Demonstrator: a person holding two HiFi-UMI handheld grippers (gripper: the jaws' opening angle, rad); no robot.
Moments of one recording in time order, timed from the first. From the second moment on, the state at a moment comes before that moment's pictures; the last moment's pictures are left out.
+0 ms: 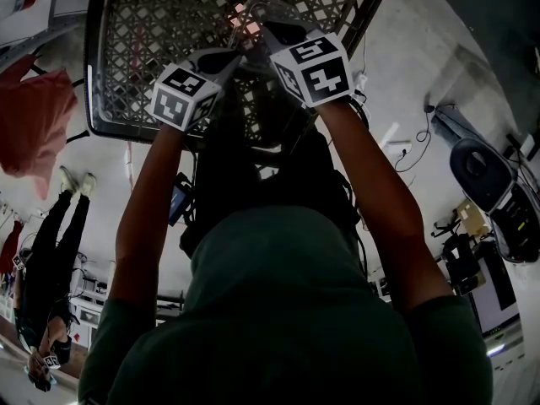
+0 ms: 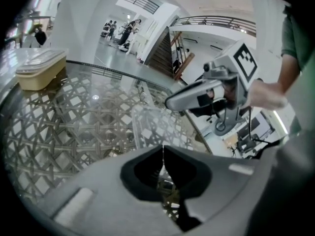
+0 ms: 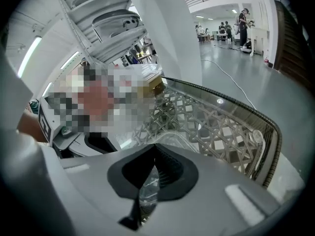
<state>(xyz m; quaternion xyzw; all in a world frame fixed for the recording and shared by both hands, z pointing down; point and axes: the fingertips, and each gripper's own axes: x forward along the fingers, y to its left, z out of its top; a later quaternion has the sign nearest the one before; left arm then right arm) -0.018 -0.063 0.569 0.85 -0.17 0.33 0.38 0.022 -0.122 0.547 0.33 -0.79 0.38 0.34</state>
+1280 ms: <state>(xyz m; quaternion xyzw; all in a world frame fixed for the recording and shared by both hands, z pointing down) -0.029 -0.060 0.595 0.84 -0.20 0.31 0.39 0.044 -0.145 0.577 0.40 -0.77 0.33 0.37</state>
